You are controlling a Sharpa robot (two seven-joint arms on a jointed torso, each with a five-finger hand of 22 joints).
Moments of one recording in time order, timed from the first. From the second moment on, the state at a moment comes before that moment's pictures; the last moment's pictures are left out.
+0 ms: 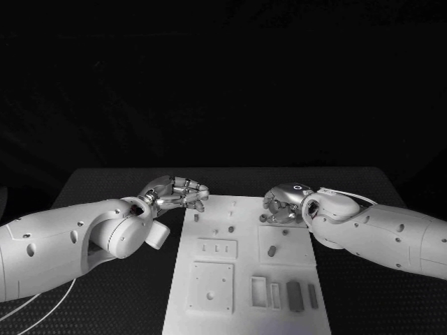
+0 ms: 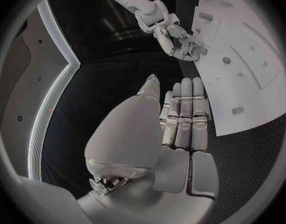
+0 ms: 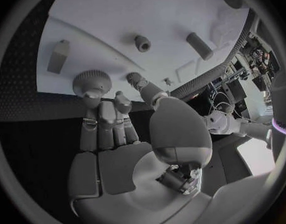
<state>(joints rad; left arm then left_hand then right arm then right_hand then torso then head) 1.30 -0.82 -0.19 1.48 -0.16 -0.24 0.22 1.58 -0.07 0.03 0.29 0.06 0.79 0.19 0.34 0.44 1.10 0.14 0.17 0.14 1.02 0.07 0.45 0.66 0.05 0.99 -0.01 0.21 0.73 1.25 -0.63 -0.21 1.17 -1.54 -0.29 -0.09 1.09 -0.12 0.52 -0.27 0.05 0.87 0.13 0.31 0.48 1.11 0.01 1.08 1.19 1.17 -0.08 1.45 1.01 0.24 1.09 -0.01 0.98 1.31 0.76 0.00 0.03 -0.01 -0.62</state>
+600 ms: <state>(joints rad) 1.30 -0.82 -0.18 1.48 -0.16 -0.24 0.21 1.58 -0.07 0.03 0.29 0.06 0.79 0.19 0.34 0.44 1.10 0.14 0.17 0.14 1.02 0.07 0.45 0.67 0.05 0.99 -0.01 0.21 0.73 1.25 -0.62 -0.21 1.17 -1.55 -0.28 -0.09 1.07 -0.11 0.53 -0.27 0.05 0.89 0.11 0.32 0.49 1.11 0.01 1.10 1.19 1.18 -0.08 1.47 1.00 0.24 1.10 -0.02 0.99 1.31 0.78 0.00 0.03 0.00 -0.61</state>
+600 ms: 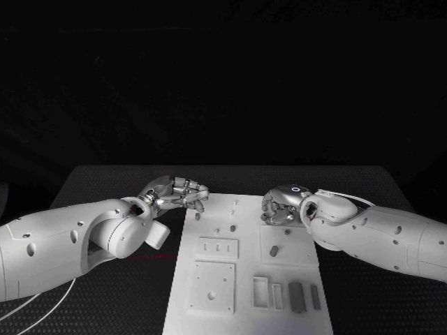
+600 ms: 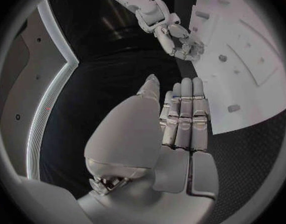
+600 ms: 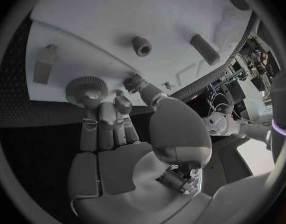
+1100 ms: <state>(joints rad) 1.30 -0.82 -0.18 1.47 -0.16 -0.24 0.21 1.58 -0.07 0.03 0.29 0.06 0.79 0.19 0.34 0.44 1.10 0.14 0.17 0.14 1.02 0.07 0.45 0.67 0.04 1.00 -0.02 0.21 0.73 1.25 -0.62 -0.21 1.17 -1.56 -0.29 -0.09 1.07 -0.07 0.54 -0.28 0.05 0.90 0.11 0.34 0.50 1.11 0.01 1.11 1.18 1.19 -0.09 1.48 1.00 0.24 1.10 -0.02 1.00 1.31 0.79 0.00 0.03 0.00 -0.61</state>
